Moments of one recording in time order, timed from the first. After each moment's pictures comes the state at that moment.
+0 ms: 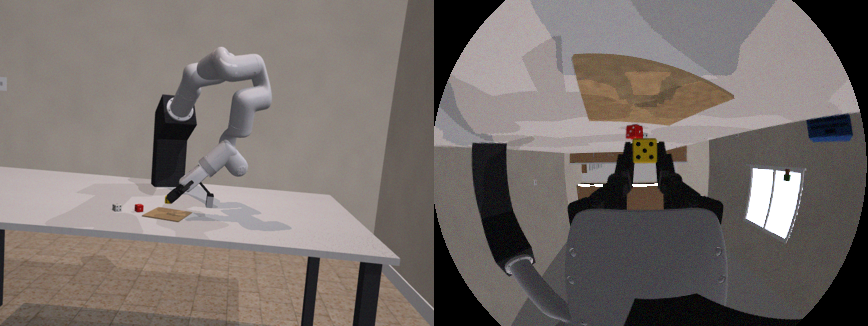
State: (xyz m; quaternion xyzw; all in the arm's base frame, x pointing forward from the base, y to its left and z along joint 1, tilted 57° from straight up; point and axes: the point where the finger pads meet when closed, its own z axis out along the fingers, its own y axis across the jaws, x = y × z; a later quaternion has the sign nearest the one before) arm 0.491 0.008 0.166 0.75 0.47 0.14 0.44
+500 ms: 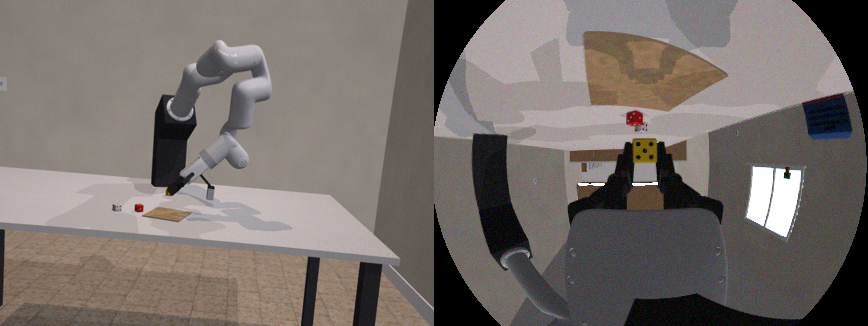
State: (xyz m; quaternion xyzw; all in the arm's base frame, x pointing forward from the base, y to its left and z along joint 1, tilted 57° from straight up) arm 0.468 0.003 0.181 0.75 0.47 0.14 0.44
